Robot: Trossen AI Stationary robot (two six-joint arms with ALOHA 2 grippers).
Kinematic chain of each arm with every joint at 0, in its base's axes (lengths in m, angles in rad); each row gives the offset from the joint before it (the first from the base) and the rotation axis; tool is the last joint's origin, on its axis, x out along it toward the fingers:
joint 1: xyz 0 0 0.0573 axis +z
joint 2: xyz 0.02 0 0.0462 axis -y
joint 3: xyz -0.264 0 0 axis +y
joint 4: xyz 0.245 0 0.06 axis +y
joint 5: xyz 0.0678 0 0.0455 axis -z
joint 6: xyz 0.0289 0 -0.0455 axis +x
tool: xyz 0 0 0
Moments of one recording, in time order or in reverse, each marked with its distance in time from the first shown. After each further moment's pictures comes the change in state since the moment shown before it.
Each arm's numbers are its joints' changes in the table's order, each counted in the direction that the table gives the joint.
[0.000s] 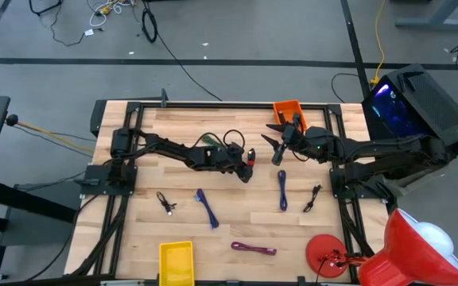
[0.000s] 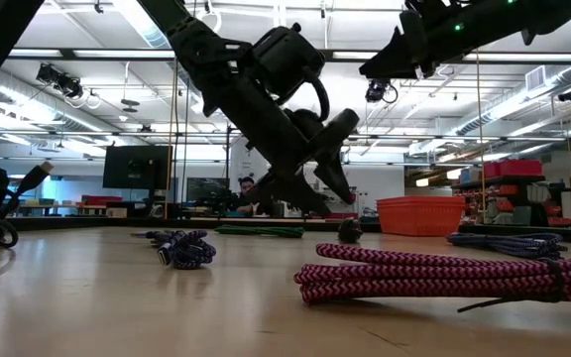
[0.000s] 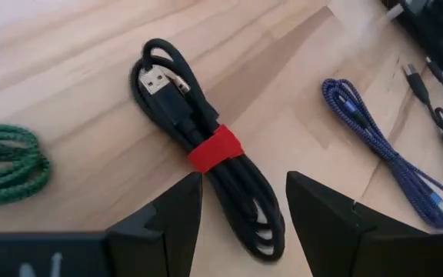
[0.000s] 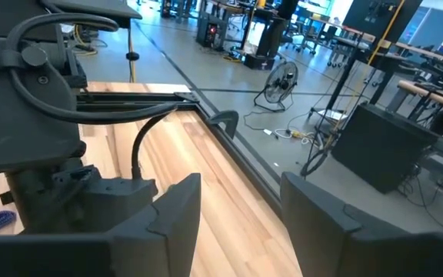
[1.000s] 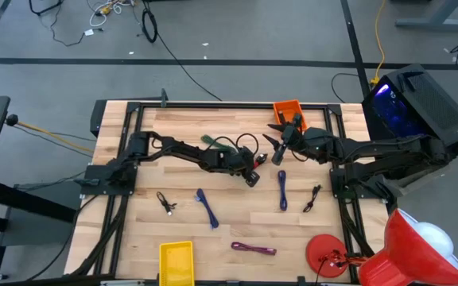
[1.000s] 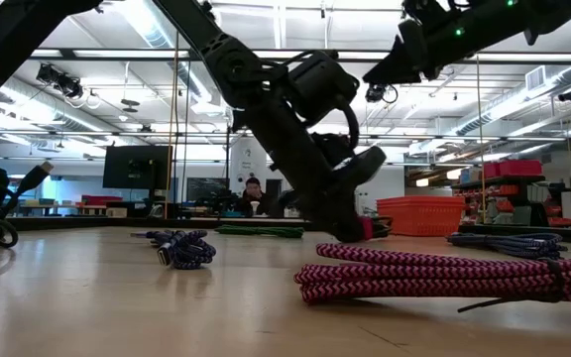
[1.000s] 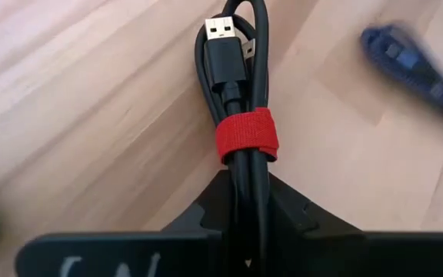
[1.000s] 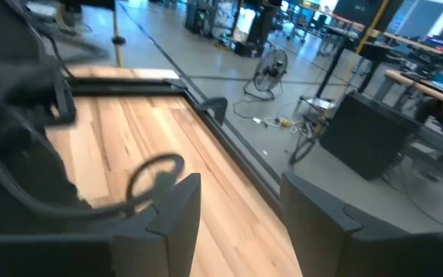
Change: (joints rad) left arm 0.002 -0.152 -0.187 0.179 -0.004 0.175; right arm 0.000 0.000 -0.001 0.063 0.061 0.005
